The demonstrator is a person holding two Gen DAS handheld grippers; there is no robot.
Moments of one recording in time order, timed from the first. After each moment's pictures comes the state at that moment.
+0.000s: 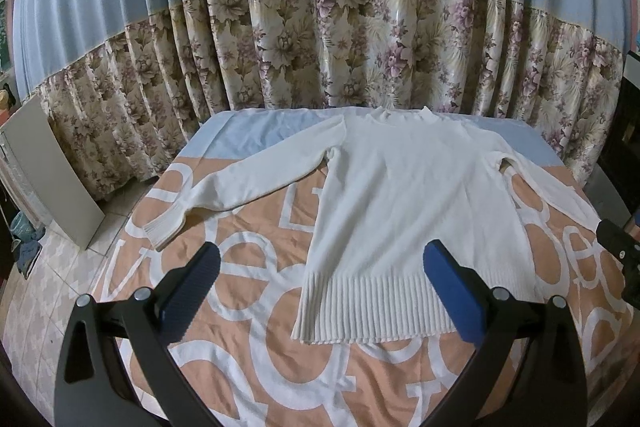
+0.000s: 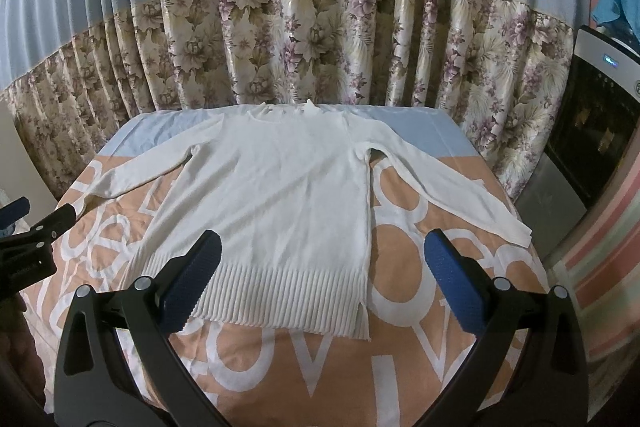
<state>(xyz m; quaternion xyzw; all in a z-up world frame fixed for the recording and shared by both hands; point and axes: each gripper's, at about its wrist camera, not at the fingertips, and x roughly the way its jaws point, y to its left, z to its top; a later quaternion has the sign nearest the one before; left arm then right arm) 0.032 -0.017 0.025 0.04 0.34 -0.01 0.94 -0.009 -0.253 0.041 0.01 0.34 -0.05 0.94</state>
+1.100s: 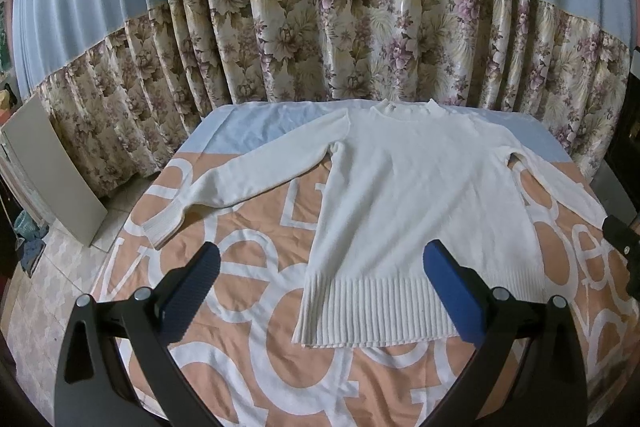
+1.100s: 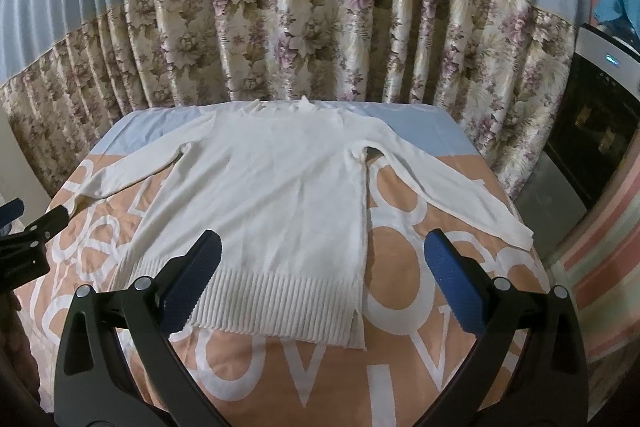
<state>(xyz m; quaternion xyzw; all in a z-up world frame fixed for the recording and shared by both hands) 0.044 -0.010 0.015 0.04 0.35 -0.01 0.93 0.010 -0.265 0.035 0.01 0.35 -0.06 0.94</state>
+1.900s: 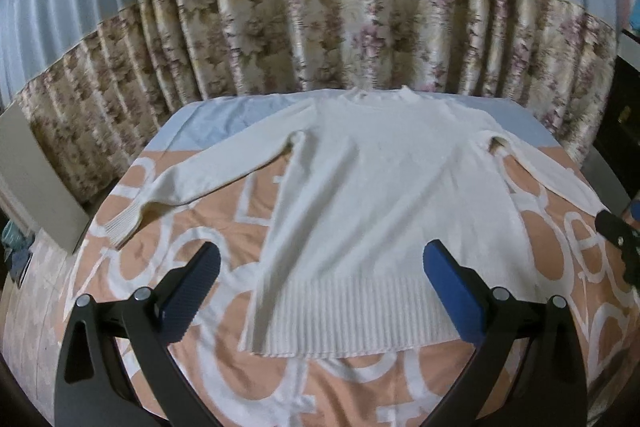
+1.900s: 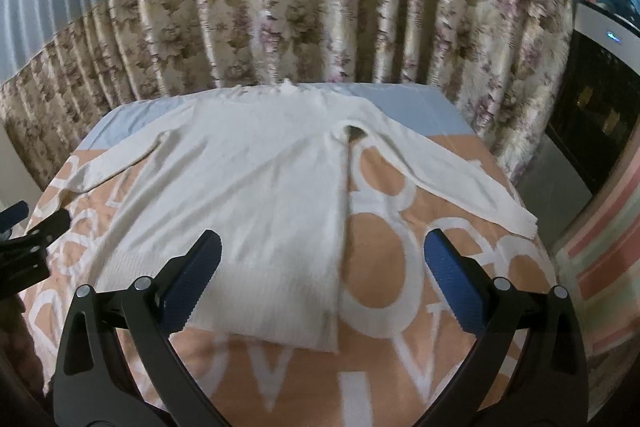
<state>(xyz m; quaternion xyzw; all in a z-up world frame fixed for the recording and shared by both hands) 0.047 -0.052 -0.021 0.05 0.36 -0.05 0.93 0.021 -0.314 0.000 0.03 0.36 -0.06 0.93</state>
